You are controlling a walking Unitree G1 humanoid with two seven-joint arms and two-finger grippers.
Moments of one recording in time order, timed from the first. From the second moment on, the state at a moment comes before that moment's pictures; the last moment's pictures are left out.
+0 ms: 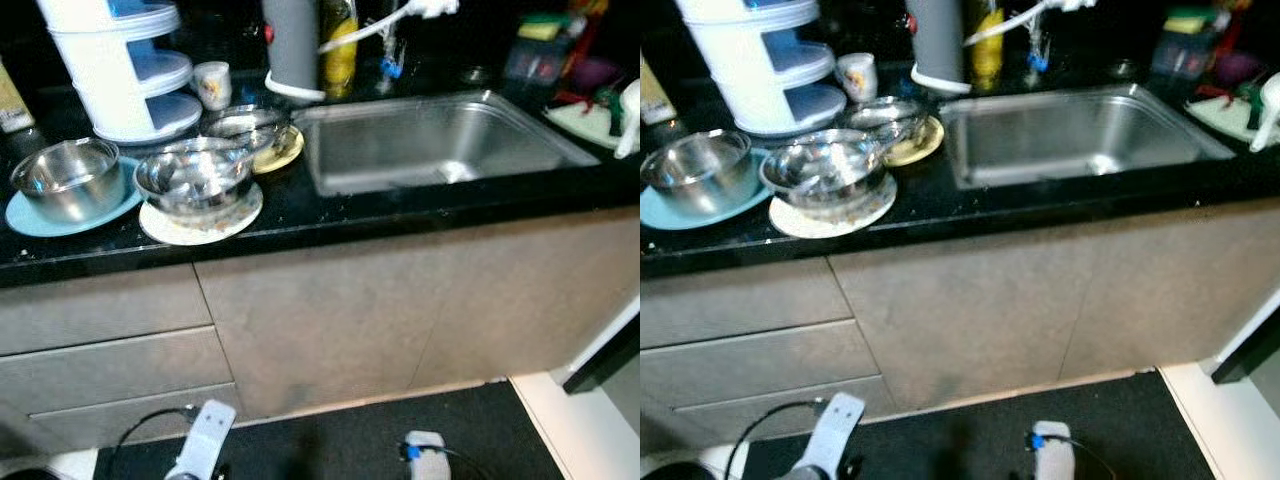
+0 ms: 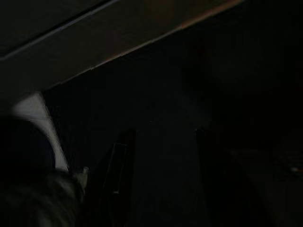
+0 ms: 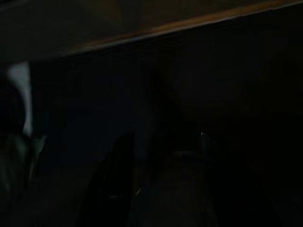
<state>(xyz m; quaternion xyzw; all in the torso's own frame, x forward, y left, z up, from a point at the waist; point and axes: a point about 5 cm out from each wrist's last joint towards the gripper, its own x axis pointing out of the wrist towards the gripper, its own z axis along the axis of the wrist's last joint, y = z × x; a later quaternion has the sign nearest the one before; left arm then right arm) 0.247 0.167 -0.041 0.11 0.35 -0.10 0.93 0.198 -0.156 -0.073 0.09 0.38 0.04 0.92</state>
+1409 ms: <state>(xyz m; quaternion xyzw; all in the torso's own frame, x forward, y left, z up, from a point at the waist) 0.237 0.161 -0.051 0.10 0.38 -0.12 0.91 0.196 -0.165 -0.075 0.08 0.39 0.02 0.92</state>
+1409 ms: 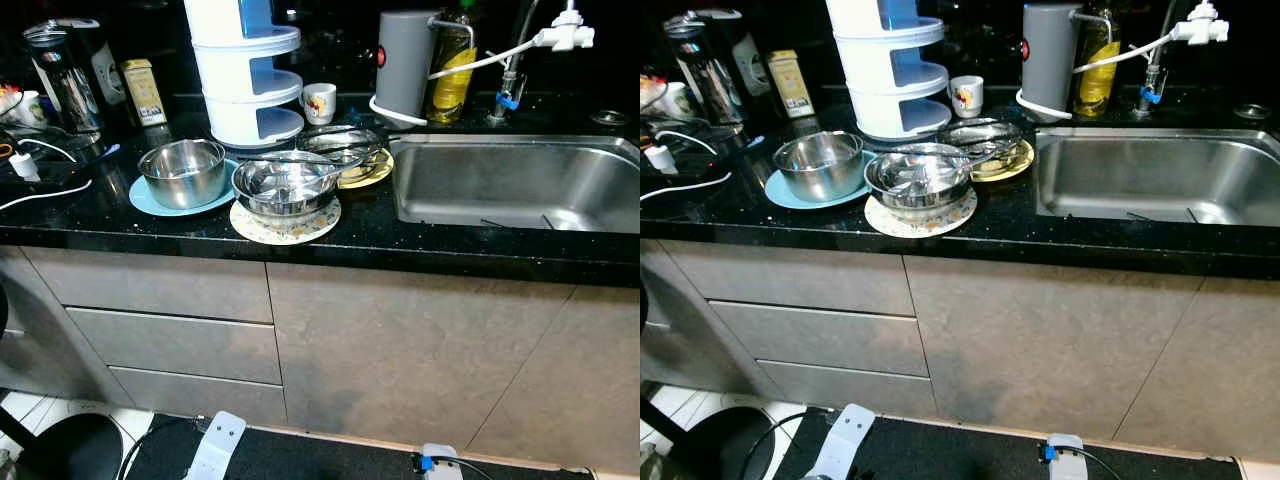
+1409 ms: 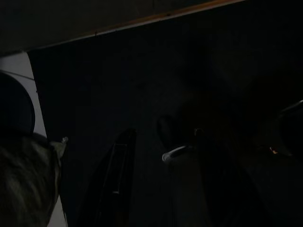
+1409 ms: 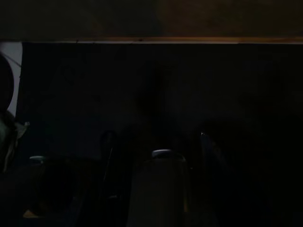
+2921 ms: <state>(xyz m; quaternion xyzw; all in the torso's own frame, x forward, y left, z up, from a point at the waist) 0.230 0.176 -0.046 0.08 0.32 -0.08 0.94 0.201 -0.167 -0.071 0.06 0.37 0.02 0.93</state>
